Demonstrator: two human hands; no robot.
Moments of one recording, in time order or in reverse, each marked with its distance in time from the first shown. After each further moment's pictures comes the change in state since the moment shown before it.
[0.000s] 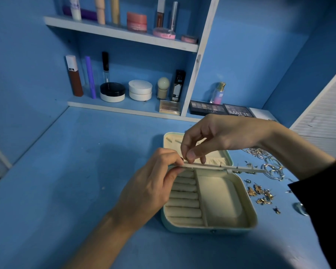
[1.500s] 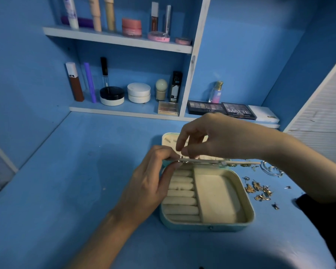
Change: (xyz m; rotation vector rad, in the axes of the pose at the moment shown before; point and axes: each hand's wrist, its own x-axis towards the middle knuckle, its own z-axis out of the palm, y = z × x) left_hand 0.002 0.002 0.002 -0.053 0.034 -0.088; right_hand -0.013 -0.017 0.020 -0.256 0.353 0.140
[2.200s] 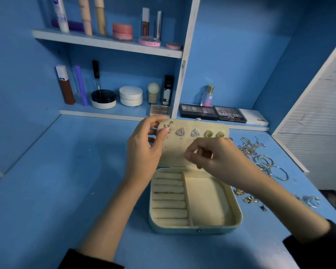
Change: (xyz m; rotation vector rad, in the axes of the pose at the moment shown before) left_hand 0.050 -0.025 0.030 -0.109 0.196 -0.369; right_hand -0.015 0.050 0.041 0.110 0.393 0.051
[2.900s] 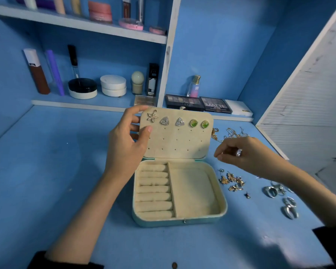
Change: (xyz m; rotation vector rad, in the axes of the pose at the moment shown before) left_hand -0.004 -0.005 -0.002 -0.044 -0.096 -0.067; right_hand -0.029 0.079 -0.044 -0.160 -0.085 0.132
